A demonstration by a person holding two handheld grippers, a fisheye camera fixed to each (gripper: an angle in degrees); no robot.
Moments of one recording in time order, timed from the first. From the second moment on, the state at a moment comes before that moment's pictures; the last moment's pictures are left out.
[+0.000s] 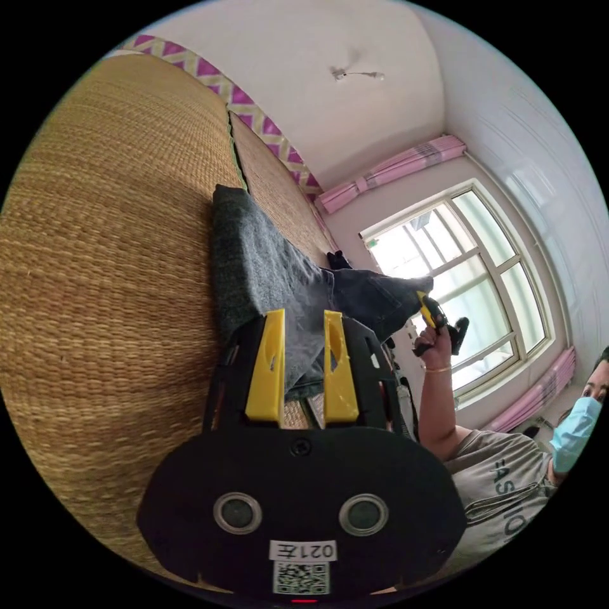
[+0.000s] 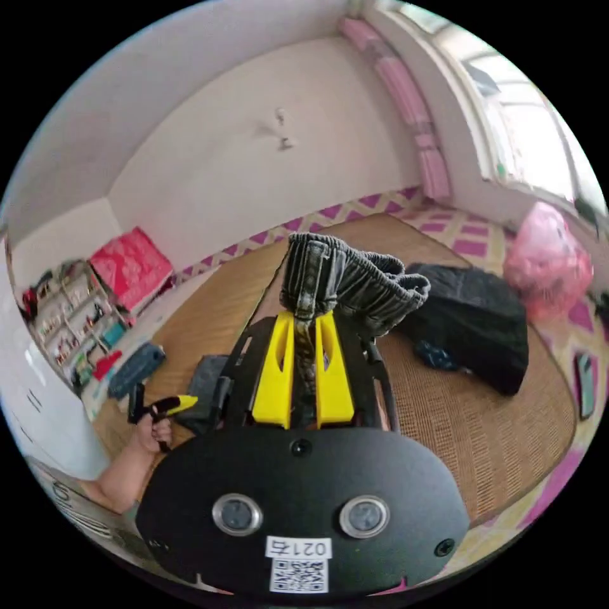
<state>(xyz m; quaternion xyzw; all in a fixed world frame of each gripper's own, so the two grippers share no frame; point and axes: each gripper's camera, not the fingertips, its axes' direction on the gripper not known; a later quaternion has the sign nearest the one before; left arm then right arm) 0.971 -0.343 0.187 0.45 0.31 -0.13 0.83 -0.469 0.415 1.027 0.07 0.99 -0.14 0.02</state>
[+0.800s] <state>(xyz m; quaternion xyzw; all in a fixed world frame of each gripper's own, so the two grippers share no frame) 0.903 -0.183 0.224 0.68 0.45 -0.06 0.58 -0.019 0.524 0.844 -0.42 0.90 -0.08 -0.10</state>
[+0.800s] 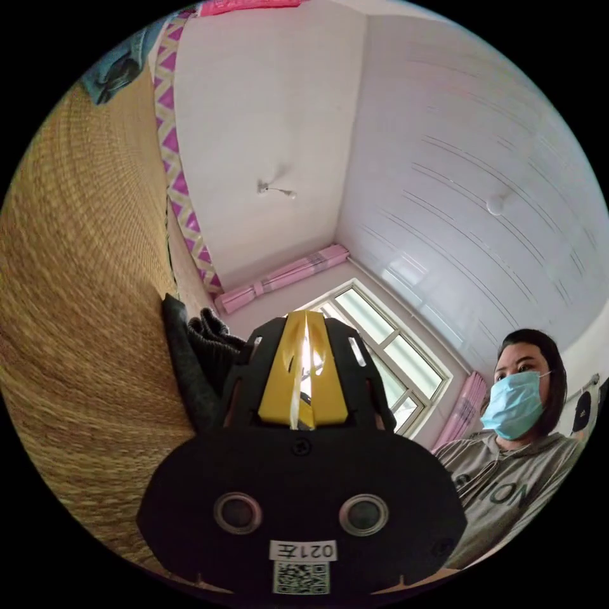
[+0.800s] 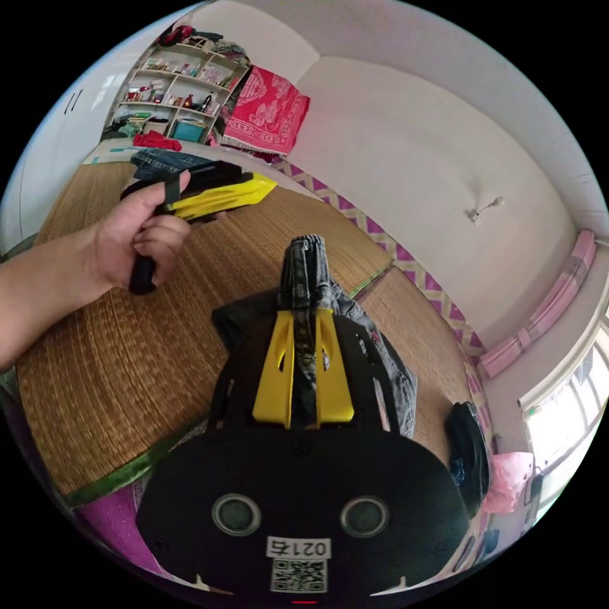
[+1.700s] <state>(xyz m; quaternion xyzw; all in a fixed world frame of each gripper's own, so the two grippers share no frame) 1.001 -0.299 0.163 0.47 0.14 -0.12 0.86 -0.511 0.379 0.865 -0.11 0.99 0.06 0.00</state>
